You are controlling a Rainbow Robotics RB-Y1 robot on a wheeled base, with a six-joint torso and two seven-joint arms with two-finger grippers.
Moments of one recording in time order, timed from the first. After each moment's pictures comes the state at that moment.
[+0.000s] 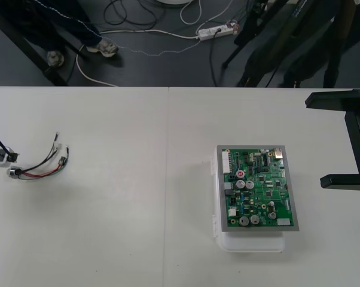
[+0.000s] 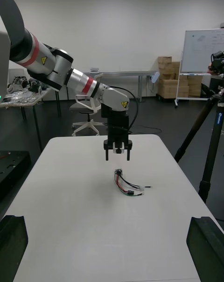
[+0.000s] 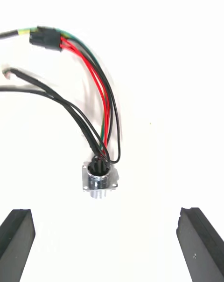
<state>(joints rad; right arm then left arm) -0.09 -0.64 -0.37 -2.08 0.90 -1.49 -0.39 -0.48 1.22 -0.51 -1.15 -1.63 -1.11 -0.19</state>
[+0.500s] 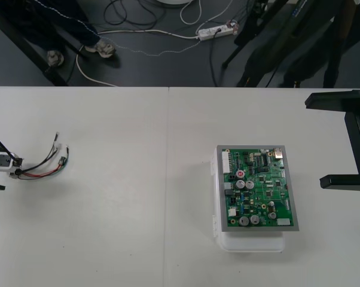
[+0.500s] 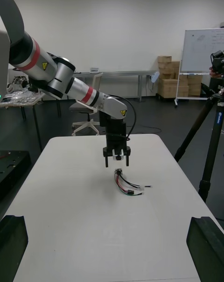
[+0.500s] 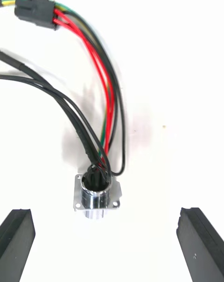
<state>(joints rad) -0.09 -0.64 -0.37 -2.08 0.90 -1.49 -0.39 -0.51 1.11 -0.51 -0.94 -1.61 -1.04 -0.33</state>
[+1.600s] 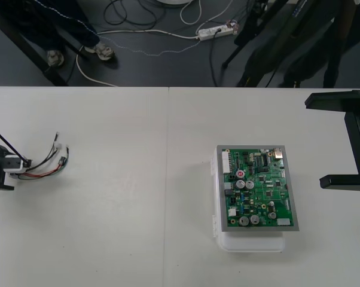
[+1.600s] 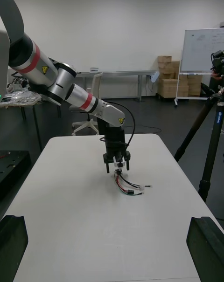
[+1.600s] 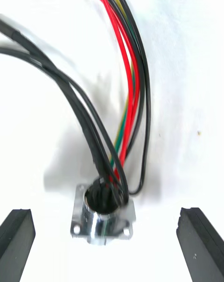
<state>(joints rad) -0.09 -0.64 -0.37 -2.08 0.91 -1.49 -0.39 -0.52 1.02 -0.52 -0.83 -1.64 -0.91 -0.33</state>
